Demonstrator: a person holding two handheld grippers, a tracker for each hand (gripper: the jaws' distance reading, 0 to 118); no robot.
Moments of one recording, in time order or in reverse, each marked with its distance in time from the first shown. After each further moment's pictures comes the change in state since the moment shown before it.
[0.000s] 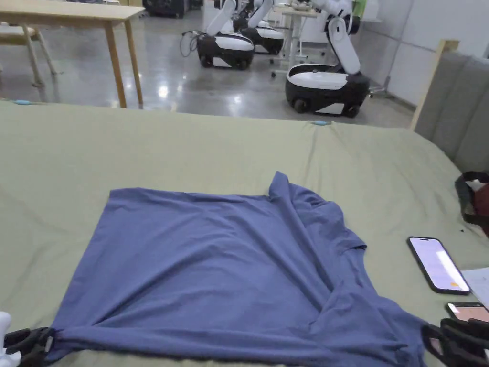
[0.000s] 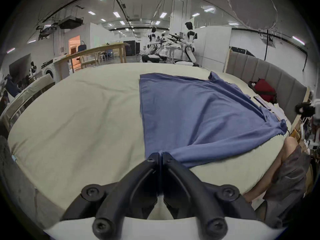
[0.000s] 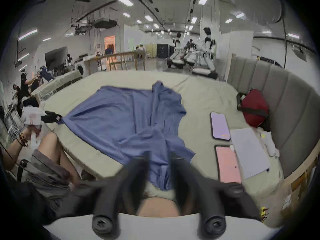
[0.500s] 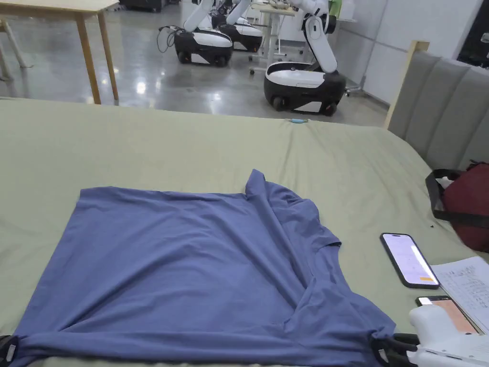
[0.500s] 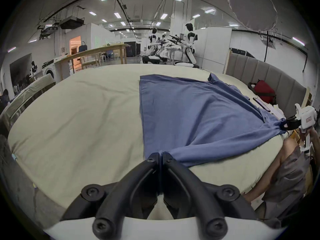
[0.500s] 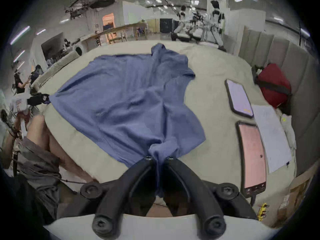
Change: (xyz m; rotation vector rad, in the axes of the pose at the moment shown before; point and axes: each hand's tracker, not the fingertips) left arm 0.020 0.006 0.017 0.011 -0.008 0.015; right arm 0.012 -0.024 -0.059 -0.124 0.048 0.012
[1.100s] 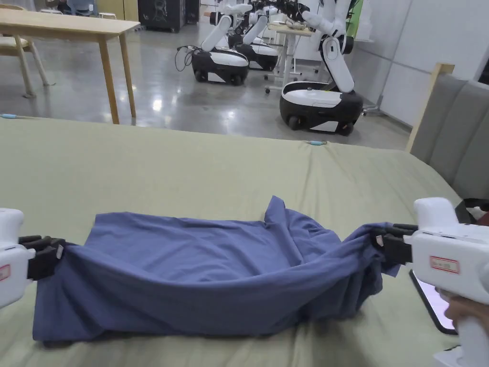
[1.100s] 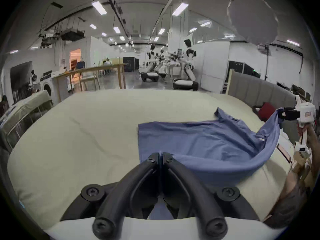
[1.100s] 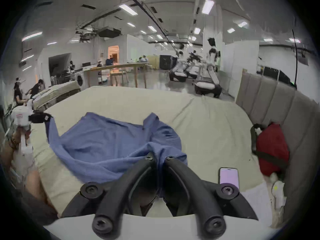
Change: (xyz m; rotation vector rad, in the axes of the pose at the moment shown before) left arm -0.024 0.161 -0.099 0.087 0.008 -0.007; right arm 0.028 0.196 -0.067 0.259 -0.067 -0.030
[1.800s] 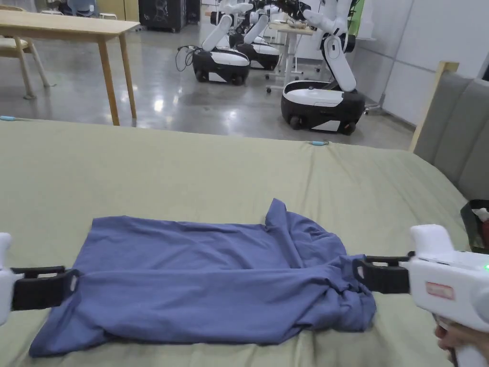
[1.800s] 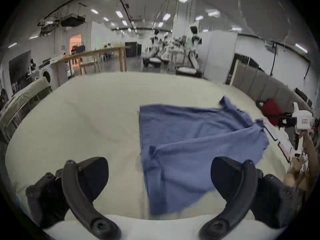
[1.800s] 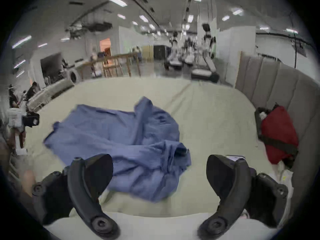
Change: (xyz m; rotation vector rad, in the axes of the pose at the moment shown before) left arm -0.008 -0.024 0.040 -0.035 -0.005 0.038; right arm 0.011 -0.044 0.018 0.002 0.012 -0.002
